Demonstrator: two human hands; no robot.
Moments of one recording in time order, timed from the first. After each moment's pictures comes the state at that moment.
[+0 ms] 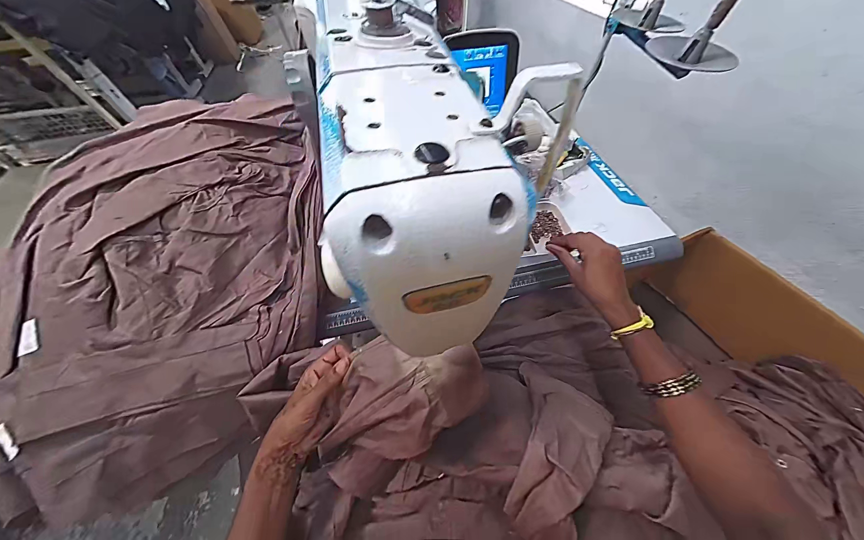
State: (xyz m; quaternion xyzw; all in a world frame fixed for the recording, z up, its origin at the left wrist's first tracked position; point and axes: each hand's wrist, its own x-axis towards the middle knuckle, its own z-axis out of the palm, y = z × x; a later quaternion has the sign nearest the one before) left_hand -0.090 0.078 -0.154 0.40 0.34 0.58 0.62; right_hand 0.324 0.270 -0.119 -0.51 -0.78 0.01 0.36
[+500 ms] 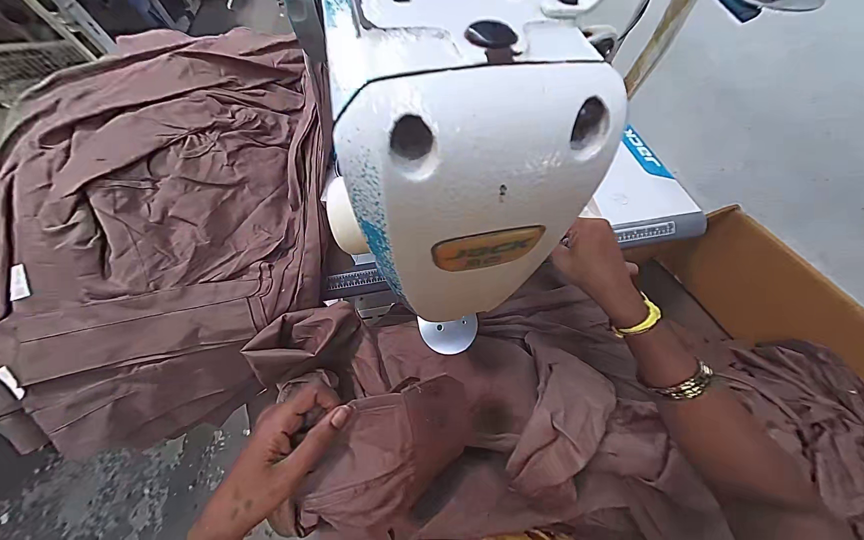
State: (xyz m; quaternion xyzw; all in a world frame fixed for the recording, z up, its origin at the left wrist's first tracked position) left_hand -0.102 -0.005 -0.124 0.65 0.50 0.42 0.38; right_hand 0.260 0.220 -0.070 -0.50 -0.80 0.09 0.31
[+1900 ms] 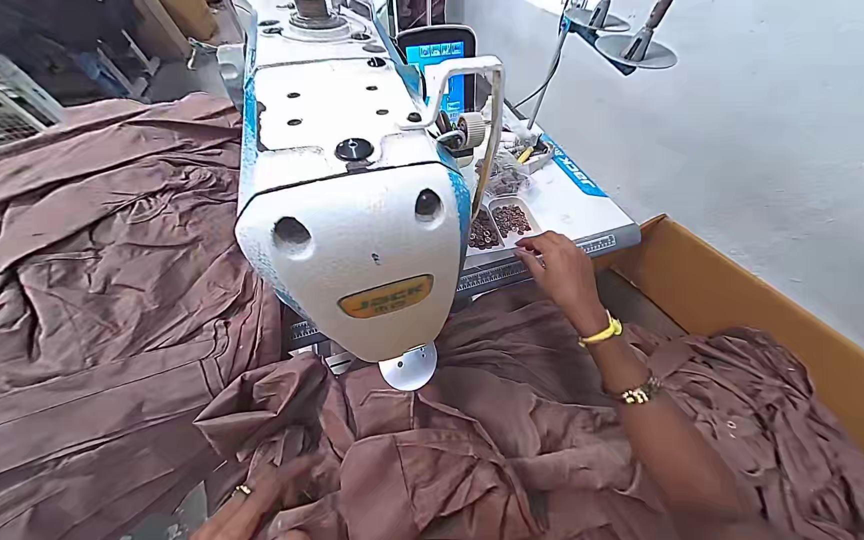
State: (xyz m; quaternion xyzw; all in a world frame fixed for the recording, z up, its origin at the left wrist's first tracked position) left_hand -0.107 -0.028 -0.107 0.72 0.59 0.21 0.28; right_hand 0.307 0.238 -0.098 -0.58 -0.76 0.02 0.29
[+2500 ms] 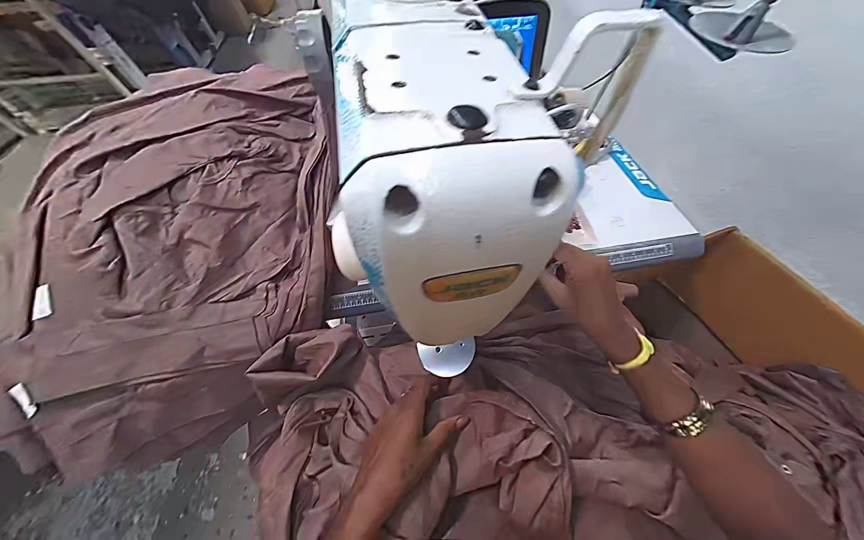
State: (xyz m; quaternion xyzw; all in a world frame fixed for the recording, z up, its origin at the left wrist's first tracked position) left_hand 0.012 0.034 -0.145 0.62 0.66 0.17 0.40; right_hand 0.264 0.216 -0.093 -0.42 -0.81 0.06 0.40
